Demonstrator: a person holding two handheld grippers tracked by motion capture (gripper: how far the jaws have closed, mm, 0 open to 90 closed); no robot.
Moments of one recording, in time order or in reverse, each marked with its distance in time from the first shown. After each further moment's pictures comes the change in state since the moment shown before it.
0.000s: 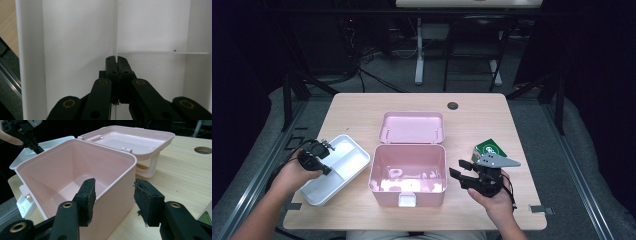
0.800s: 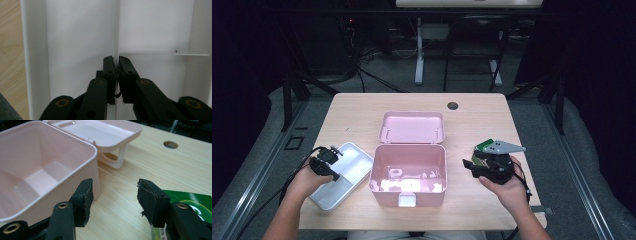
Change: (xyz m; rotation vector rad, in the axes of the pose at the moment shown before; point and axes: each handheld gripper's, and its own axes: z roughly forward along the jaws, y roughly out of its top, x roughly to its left) left arm -0.005 0.000 0.036 0.000 -0.026 -0.092; right arm -0.038 0.021 -0.006 0.138 -0.134 -0.076
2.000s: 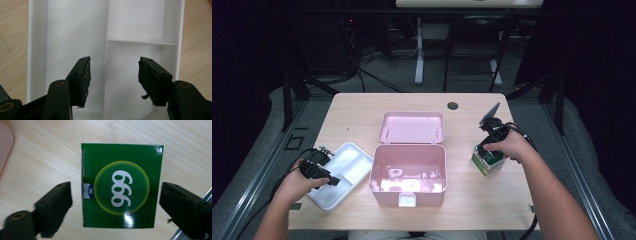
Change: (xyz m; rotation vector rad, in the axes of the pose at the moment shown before) left arm 0.000 -0.018 -0.021 -0.082 -0.066 -0.027; right arm -0.098 0.047 0.082 0.855 -0.136 0.120
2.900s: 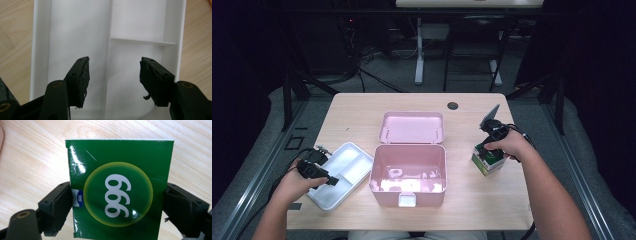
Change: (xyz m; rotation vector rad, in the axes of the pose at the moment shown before) left arm 0.003 -0.003 -0.003 -0.003 -0.009 -0.025; right arm -0.013 0.006 0.019 0.064 0.063 0.019
